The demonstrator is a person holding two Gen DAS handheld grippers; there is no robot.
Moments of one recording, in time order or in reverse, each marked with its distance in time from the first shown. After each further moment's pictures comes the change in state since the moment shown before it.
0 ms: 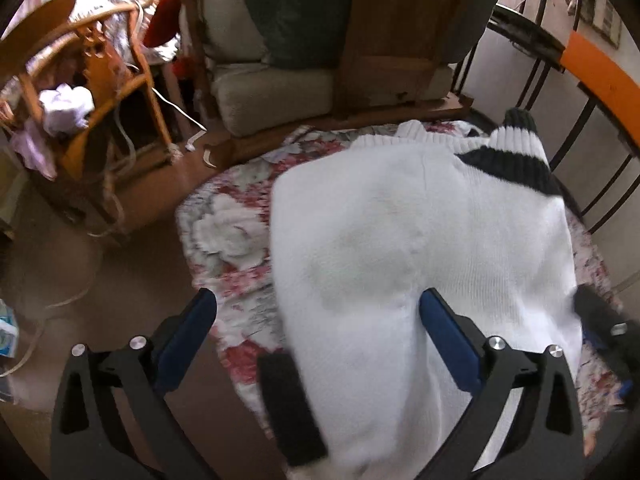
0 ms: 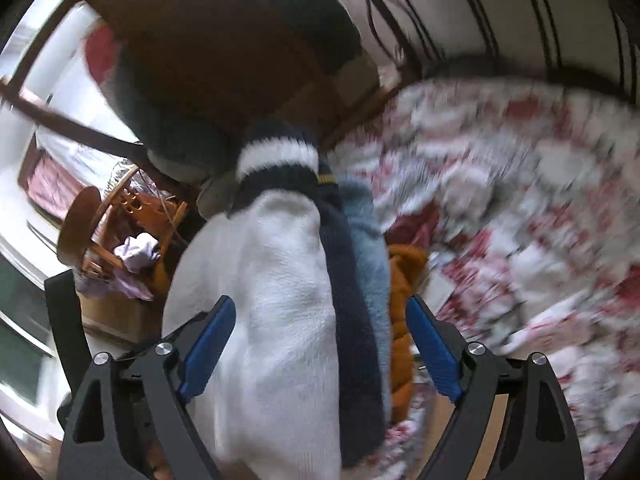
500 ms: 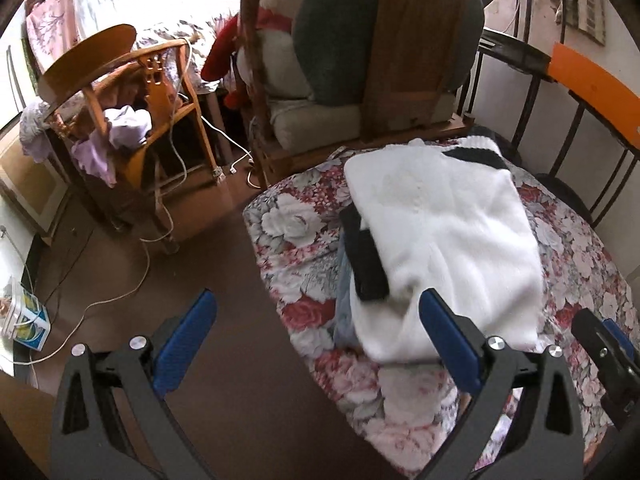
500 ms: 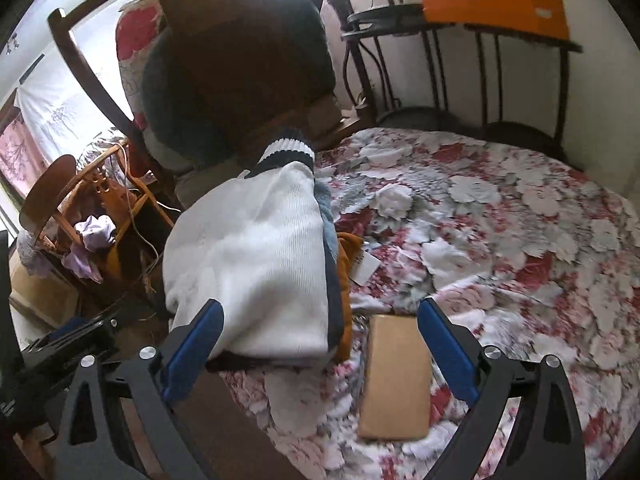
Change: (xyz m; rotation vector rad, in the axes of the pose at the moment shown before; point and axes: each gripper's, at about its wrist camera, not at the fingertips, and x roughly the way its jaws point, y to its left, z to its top) left arm -0.120 0.014 -0.066 -0.002 -0.115 0.098; right arm -0.095 0.040 -0.073 -0.100 -0.115 -0.257
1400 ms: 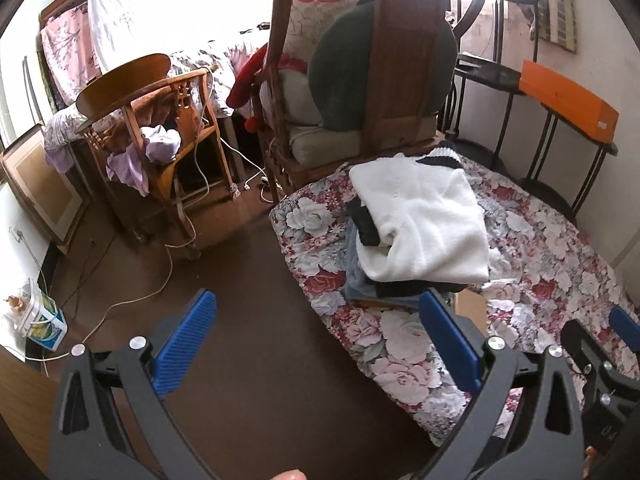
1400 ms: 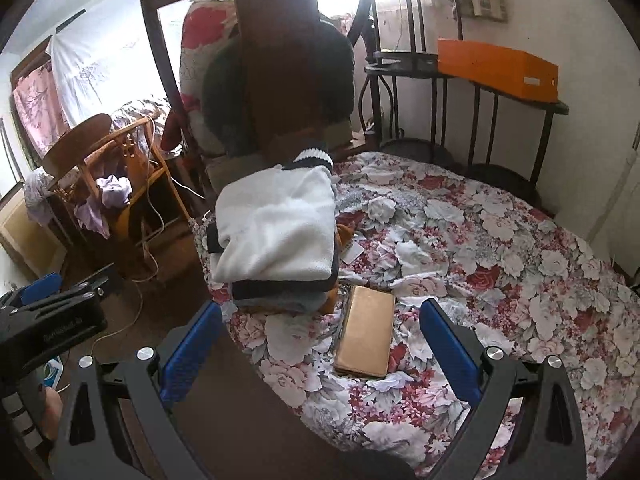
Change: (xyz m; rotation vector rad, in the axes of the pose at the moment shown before) left arm -0.130 0.023 -0.050 0.024 -0.085 0.001; right arm -0.129 0.028 -0.045 -0.187 -0.050 -0.054
